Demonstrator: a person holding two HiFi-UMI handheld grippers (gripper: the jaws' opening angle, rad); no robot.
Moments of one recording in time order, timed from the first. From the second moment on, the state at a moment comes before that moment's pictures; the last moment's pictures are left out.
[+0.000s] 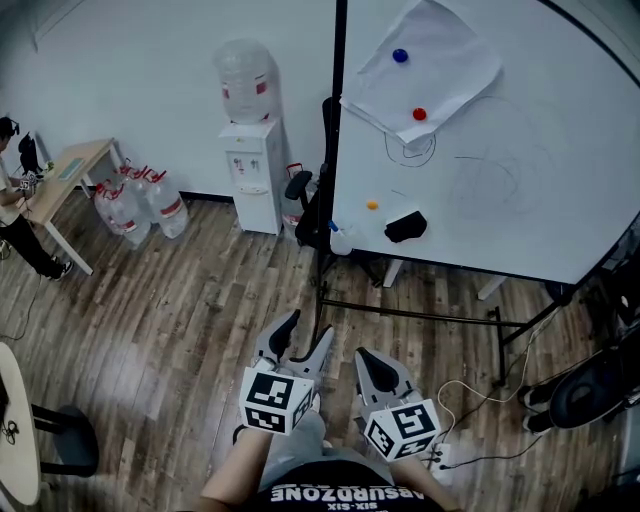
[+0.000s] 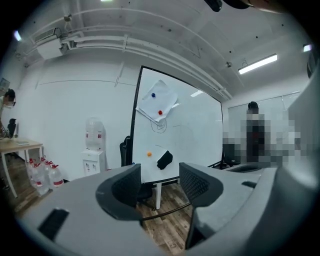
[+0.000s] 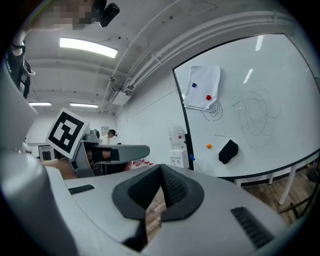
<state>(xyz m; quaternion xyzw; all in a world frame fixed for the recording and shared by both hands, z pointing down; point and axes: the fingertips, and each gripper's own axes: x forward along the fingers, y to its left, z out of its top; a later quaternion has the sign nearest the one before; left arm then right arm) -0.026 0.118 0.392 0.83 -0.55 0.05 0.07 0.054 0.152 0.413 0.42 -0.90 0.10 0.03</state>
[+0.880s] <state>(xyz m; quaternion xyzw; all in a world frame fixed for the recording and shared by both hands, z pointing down) -0.044 0.008 0.407 0.83 -0.55 0.06 0.09 0.043 0.052 0.419 0.43 -0.90 0.11 0.04</state>
